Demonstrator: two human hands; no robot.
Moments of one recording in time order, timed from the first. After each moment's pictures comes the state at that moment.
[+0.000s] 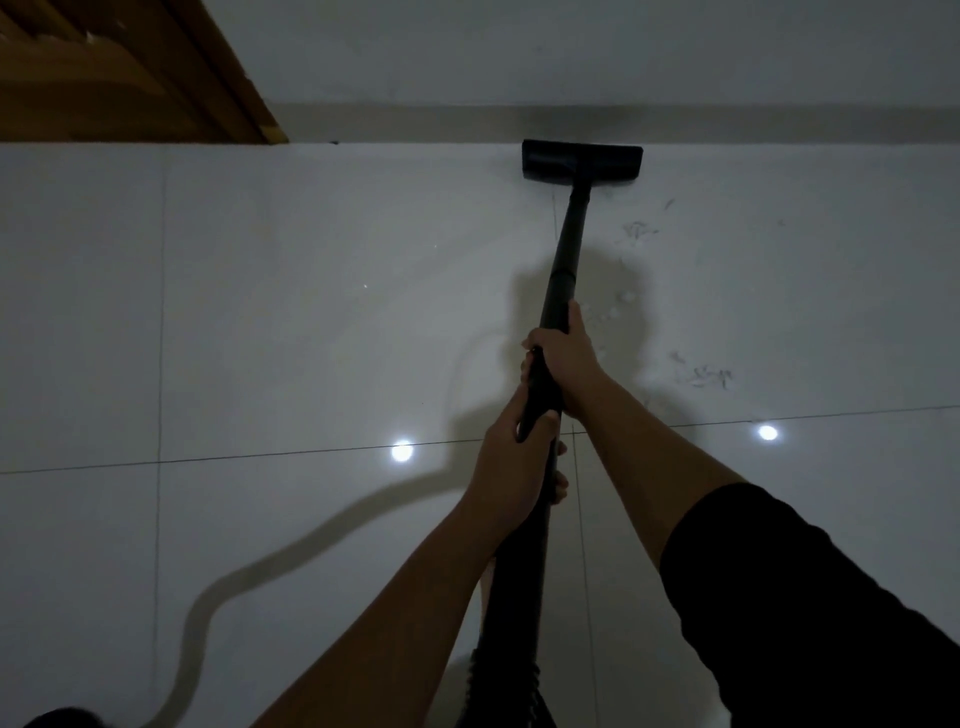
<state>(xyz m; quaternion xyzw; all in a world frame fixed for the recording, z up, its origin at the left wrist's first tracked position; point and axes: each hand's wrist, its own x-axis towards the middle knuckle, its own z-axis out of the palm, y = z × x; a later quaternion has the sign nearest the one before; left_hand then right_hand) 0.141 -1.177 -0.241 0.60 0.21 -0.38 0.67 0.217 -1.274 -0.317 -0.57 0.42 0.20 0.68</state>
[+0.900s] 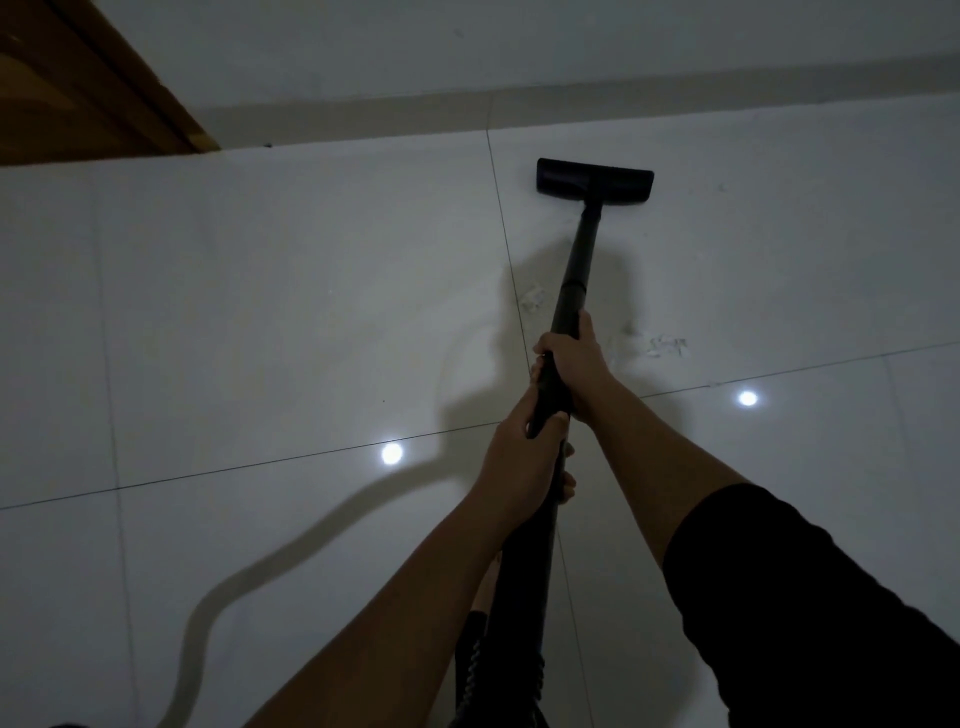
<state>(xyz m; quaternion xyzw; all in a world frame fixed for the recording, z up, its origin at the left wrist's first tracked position) 0.118 -1.236 -0.236 0.60 0.17 -0.44 0.64 0.174 -1.346 -0.318 -0.54 0.47 0.15 0.68</state>
